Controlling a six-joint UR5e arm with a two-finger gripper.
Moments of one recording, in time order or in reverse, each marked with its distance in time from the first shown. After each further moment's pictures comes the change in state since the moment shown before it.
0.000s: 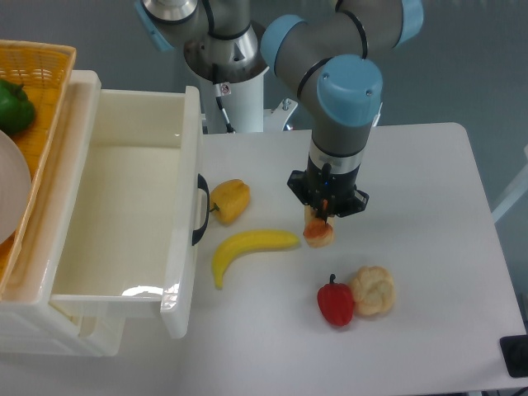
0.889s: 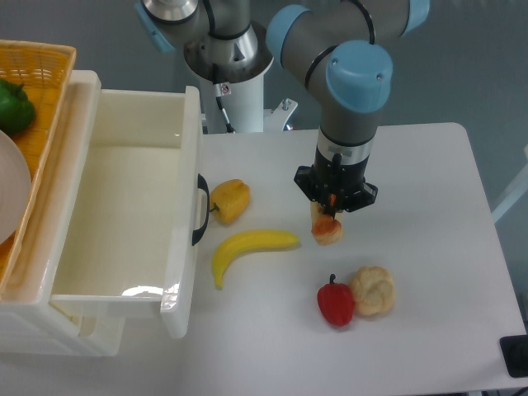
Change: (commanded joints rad) arm 0.012 0.028 0.035 0.000 -0.047 -0.132
